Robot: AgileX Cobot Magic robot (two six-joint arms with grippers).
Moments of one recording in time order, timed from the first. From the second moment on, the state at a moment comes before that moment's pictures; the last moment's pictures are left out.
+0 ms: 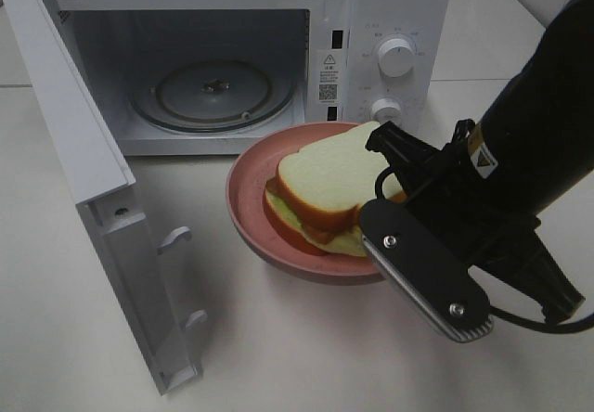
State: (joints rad) left arm 0.05 0.00 -0.50 -0.10 1.04 0.10; right arm 0.76 1.43 -0.84 -0.17 0.71 -1.39
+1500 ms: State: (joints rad) left arm 0.05 0.00 -0.50 -0.10 1.04 0.10; right arm 0.74 1.71 -1.10 -0.13 0.63 -1.49
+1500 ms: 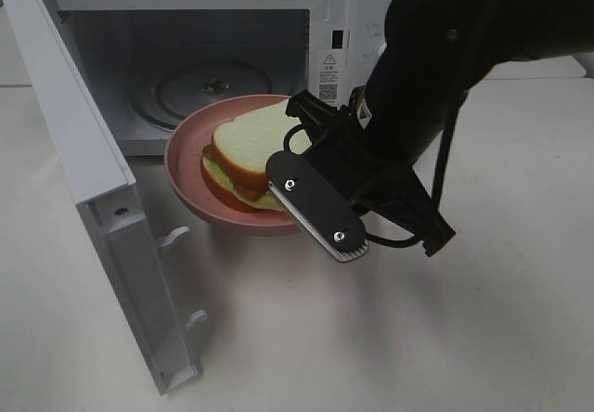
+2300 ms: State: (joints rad) left arm 0.05 0.00 -0.50 -0.10 1.04 0.10; right arm 0.74 1.96 -1.42 -0.13 0.71 -1.48
